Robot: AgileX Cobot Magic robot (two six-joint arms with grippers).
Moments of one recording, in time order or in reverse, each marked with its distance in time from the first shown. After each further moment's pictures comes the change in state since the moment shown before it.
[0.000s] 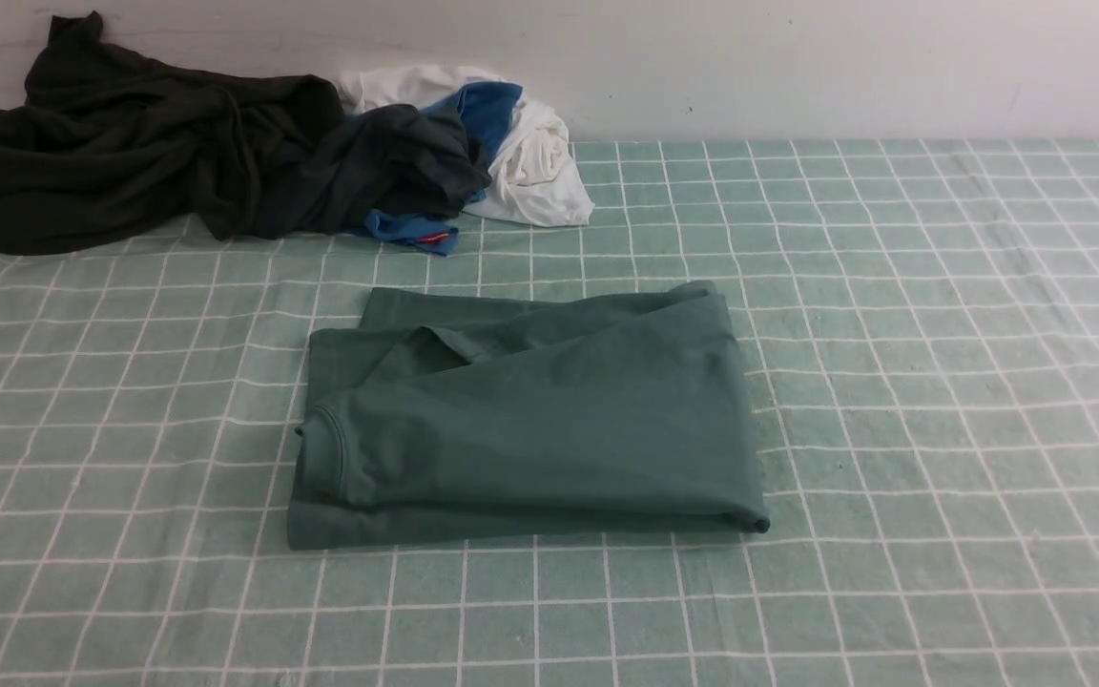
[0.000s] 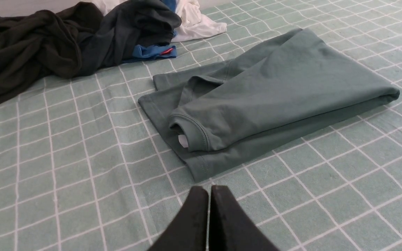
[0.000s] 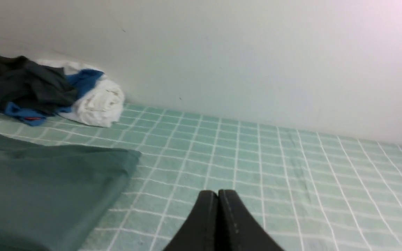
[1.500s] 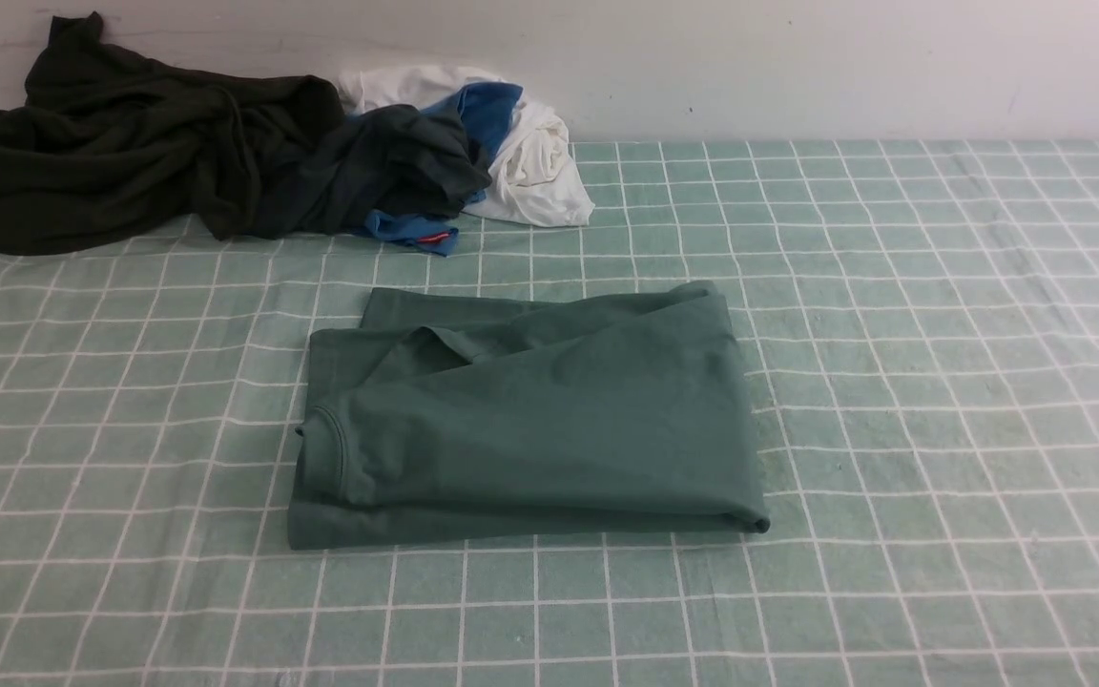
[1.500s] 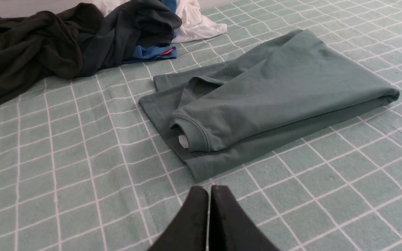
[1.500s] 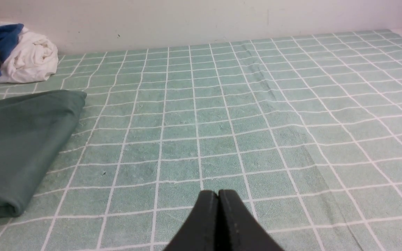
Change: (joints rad) right arm -0.109 -0.150 0.181 -0.097 0.088 0.245; left arm 0.000 -0.003 0.000 0.000 0.001 0.000
